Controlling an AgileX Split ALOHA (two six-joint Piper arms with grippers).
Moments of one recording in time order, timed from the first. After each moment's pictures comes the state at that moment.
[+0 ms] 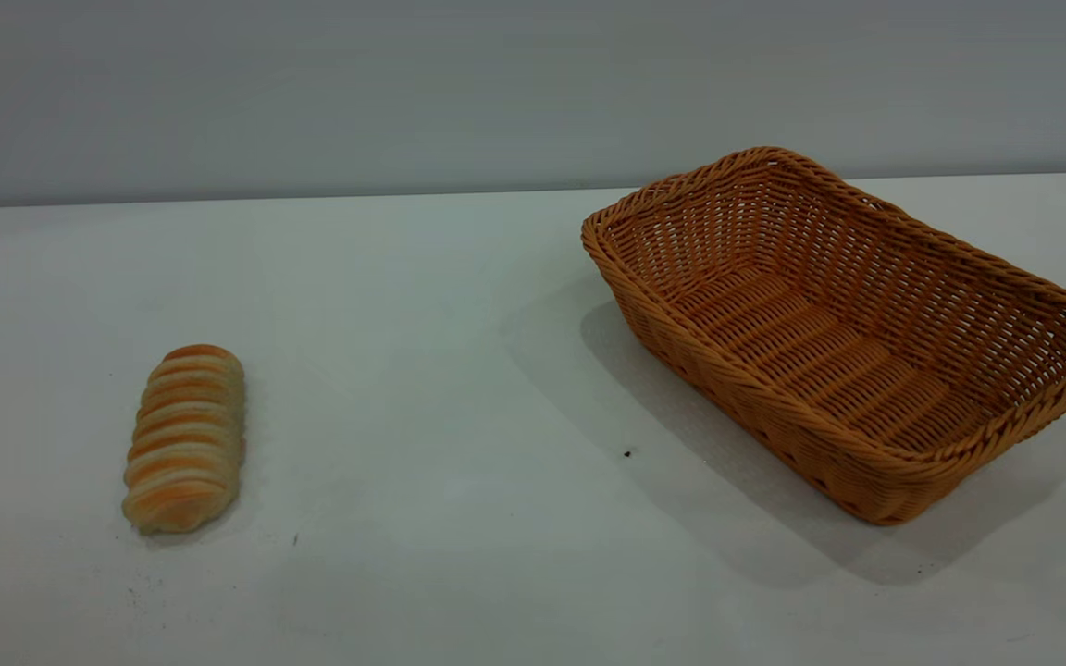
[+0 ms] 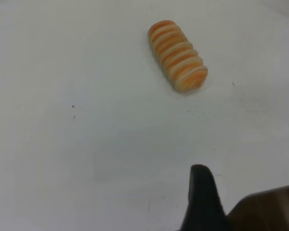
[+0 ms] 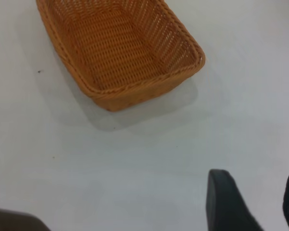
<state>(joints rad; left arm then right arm) -0.06 -0.02 -0.49 -0.06 1.14 0.13 0.07 -0.02 -0.48 0.04 1.13 -0.10</state>
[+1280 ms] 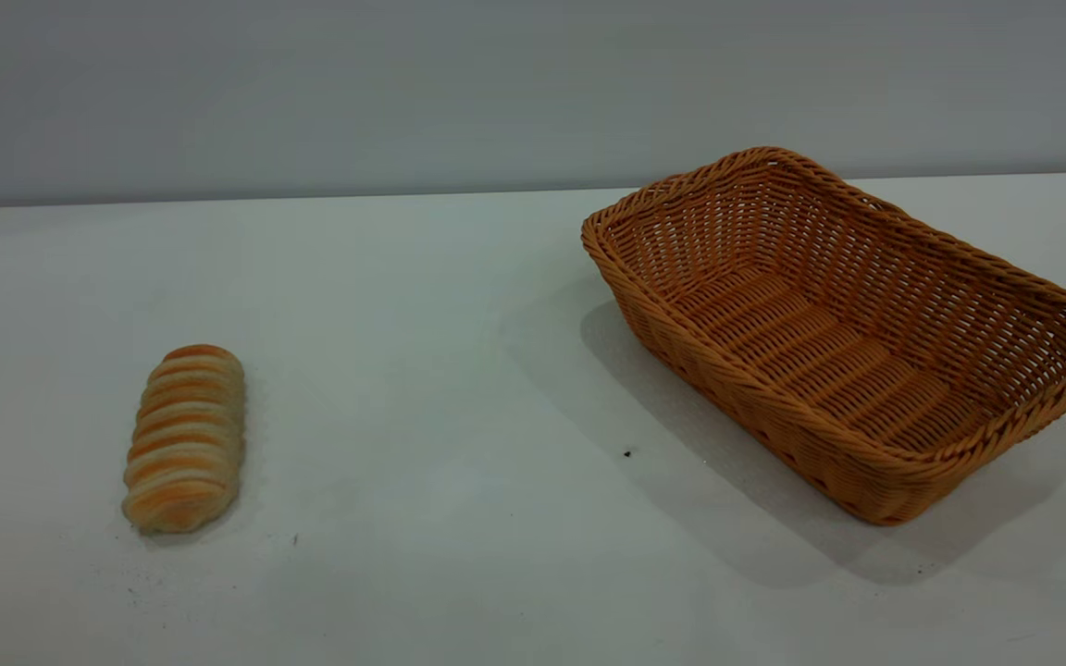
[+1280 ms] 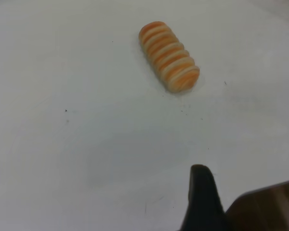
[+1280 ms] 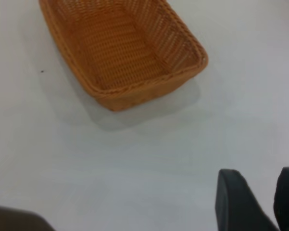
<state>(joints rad) -0.09 -0.02 -0.49 -0.06 1.14 0.13 0.10 -0.02 -0.48 0.04 1.13 -0.10</state>
